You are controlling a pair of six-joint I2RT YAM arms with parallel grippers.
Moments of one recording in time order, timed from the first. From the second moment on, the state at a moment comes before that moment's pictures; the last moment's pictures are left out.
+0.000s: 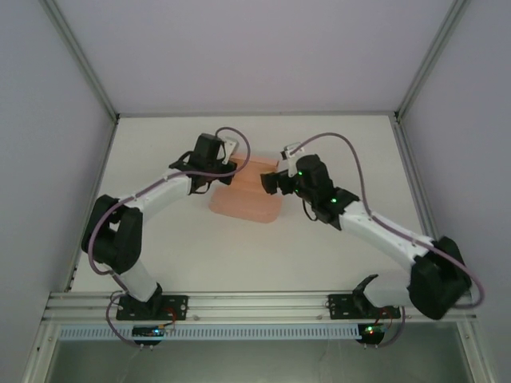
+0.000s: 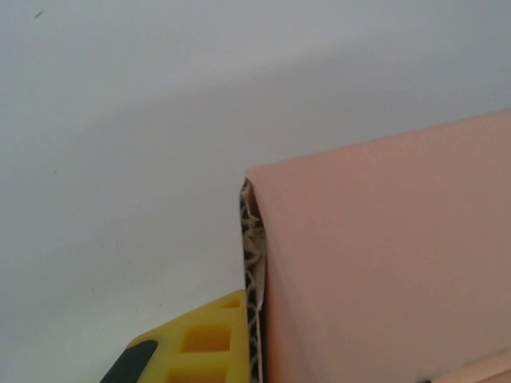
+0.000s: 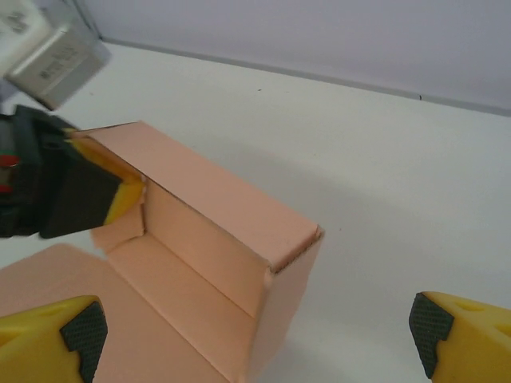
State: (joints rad) left arm -0.51 1.66 1.18 -0.28 0.09 -0.01; right arm 0.65 1.26 0.88 -0.06 0.12 0.18
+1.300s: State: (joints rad) left arm -0.88 2.13 1.55 -0.73 -0.48 0.61; right arm 0.28 0.97 0.70 -0.47 -0.04 0.40
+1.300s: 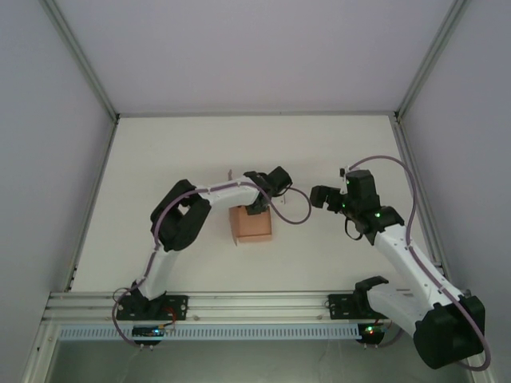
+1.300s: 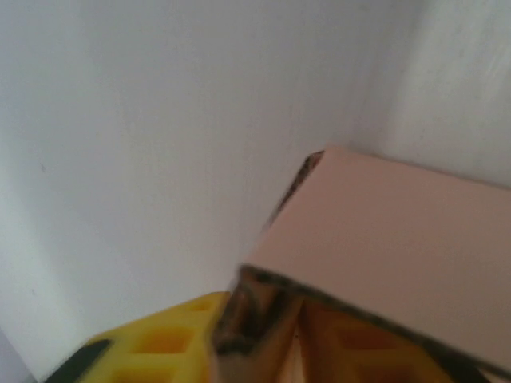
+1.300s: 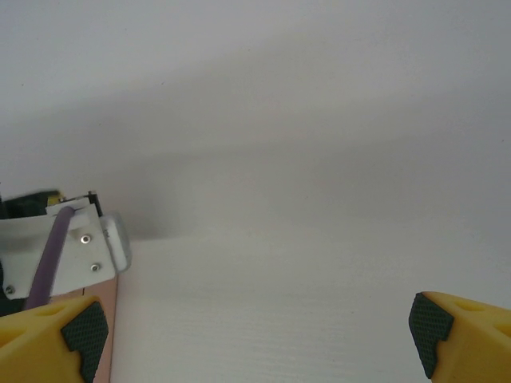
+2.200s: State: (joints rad) left arm -0.81 1.75 1.36 -0.58 -0.12 0.66; right arm 0.28 1.19 0.81 -0.35 -0.13 0.30
